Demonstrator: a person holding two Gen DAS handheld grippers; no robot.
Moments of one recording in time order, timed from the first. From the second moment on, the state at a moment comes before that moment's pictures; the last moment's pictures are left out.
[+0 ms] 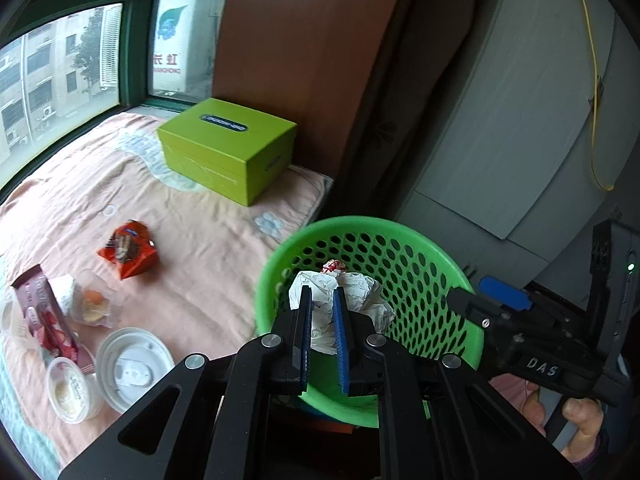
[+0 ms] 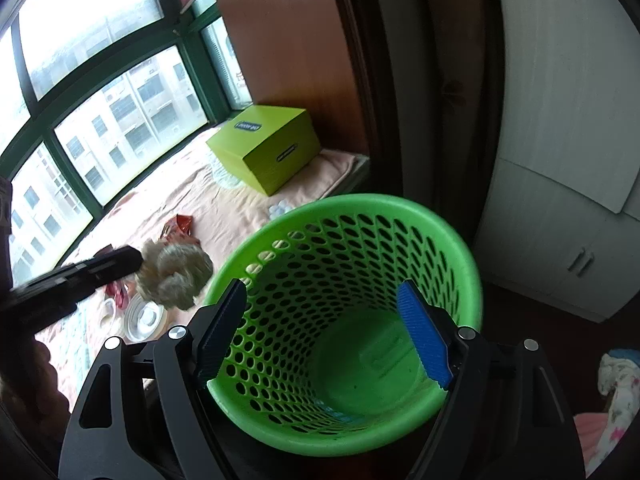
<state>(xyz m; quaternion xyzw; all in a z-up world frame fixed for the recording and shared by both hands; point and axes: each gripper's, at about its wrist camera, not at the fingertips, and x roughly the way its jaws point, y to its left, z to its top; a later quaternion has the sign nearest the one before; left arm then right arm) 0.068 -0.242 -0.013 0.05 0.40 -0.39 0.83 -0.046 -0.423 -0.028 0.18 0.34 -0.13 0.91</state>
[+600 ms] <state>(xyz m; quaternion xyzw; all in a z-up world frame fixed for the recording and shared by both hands) 0.050 -0.270 -0.036 0.07 0.42 -0.40 0.81 -0.054 -0.436 -0.027 0.19 0.33 -0.13 0.92</state>
